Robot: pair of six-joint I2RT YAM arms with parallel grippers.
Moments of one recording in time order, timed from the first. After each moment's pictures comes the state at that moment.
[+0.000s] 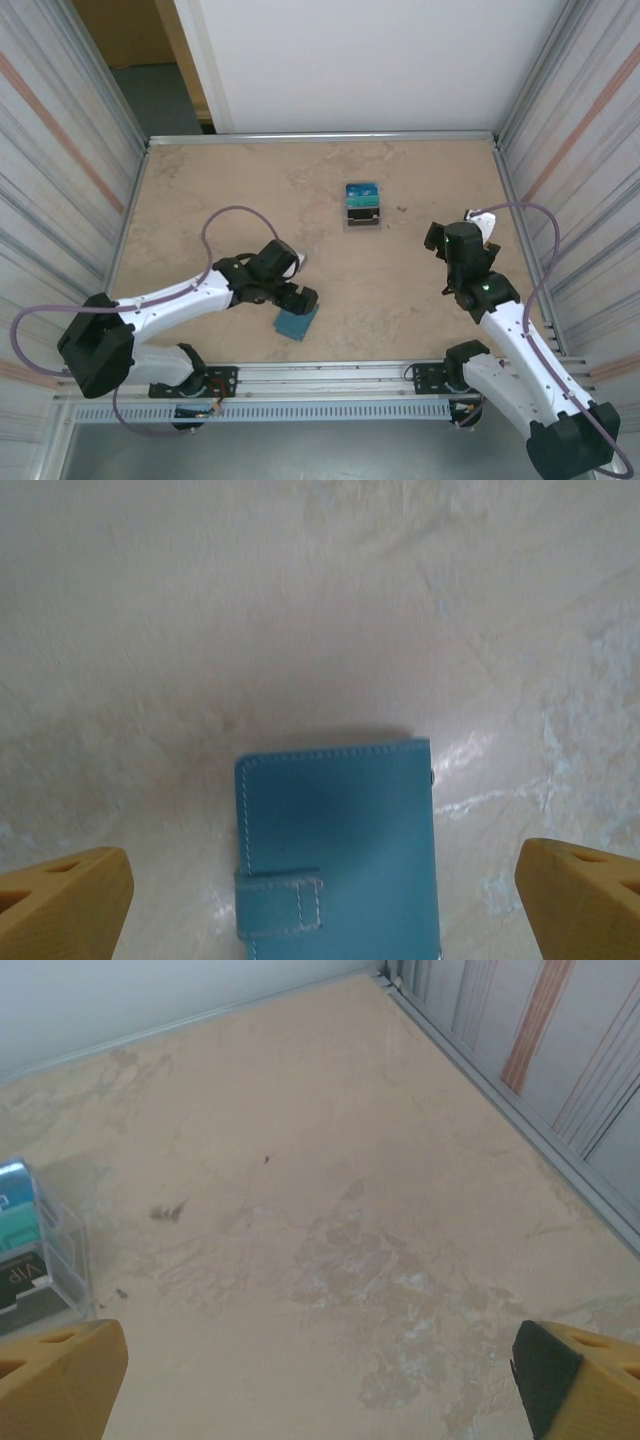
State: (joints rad) left arm -0.86 1.29 0.76 -0.57 0.04 -0.38; right arm 0.33 0.78 0.63 -0.46 0.58 0.47
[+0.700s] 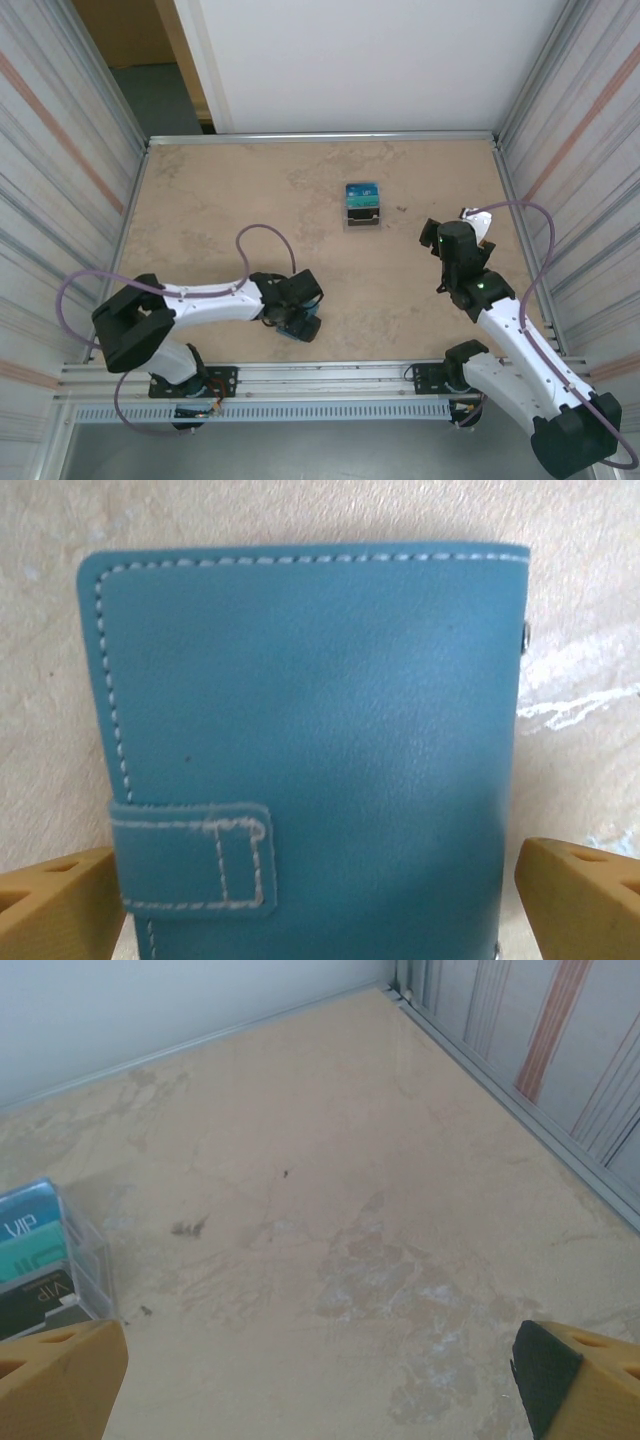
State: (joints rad) left arm -1.06 1.51 0.78 -0.64 -0.09 -0.54; right arm 0.37 0.80 0.62 -0.40 0.61 0.52
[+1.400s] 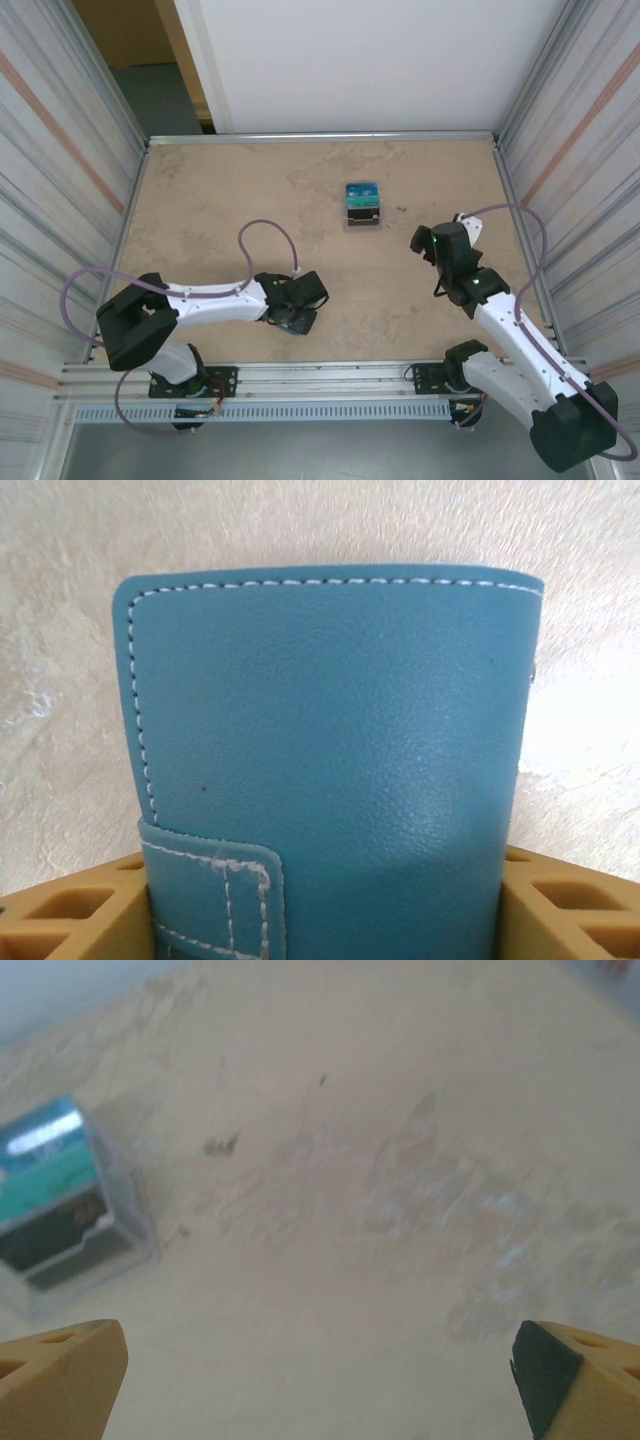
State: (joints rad) left arm -1.09 1.50 0.80 -0.64 -0.20 -0.58; right arm 0.38 0.86 0.62 -0.49 0.42 0.68
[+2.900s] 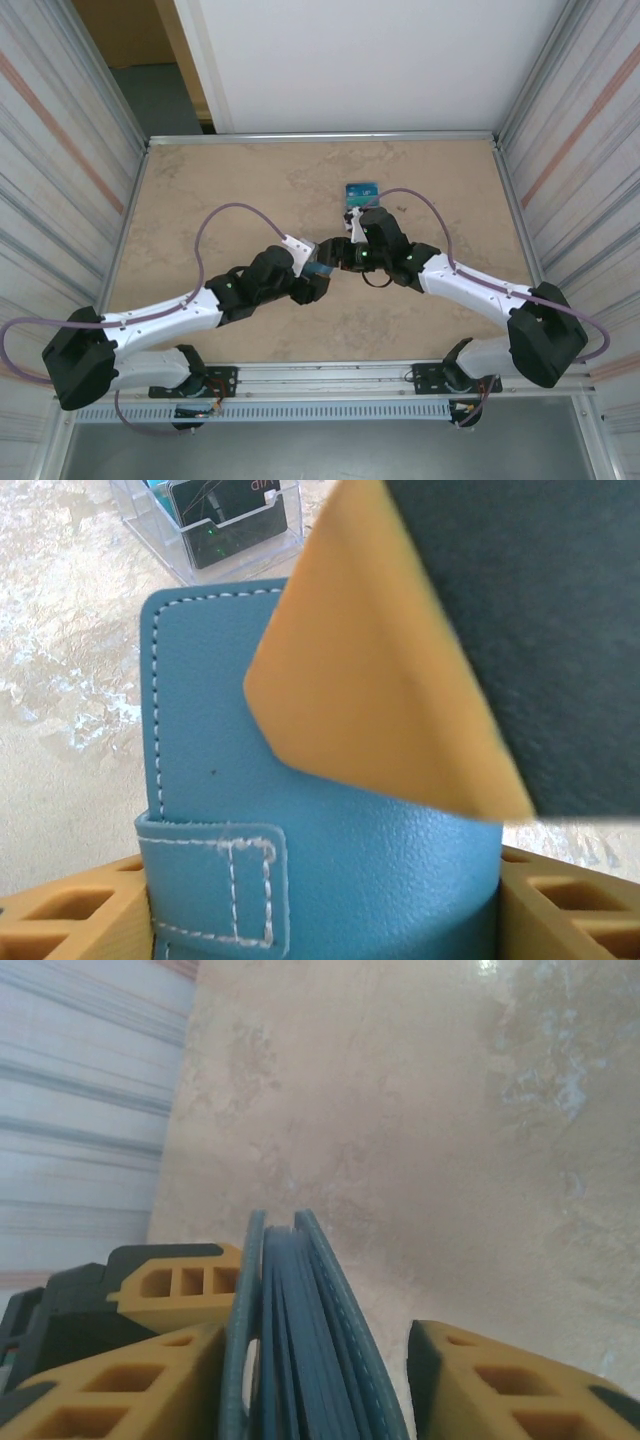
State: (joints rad) left arm -0.95 1.17 0.64 -0.08 -0.07 -0.30; right arm 0.74 1.33 0.81 -0.08 -0.35 0.84
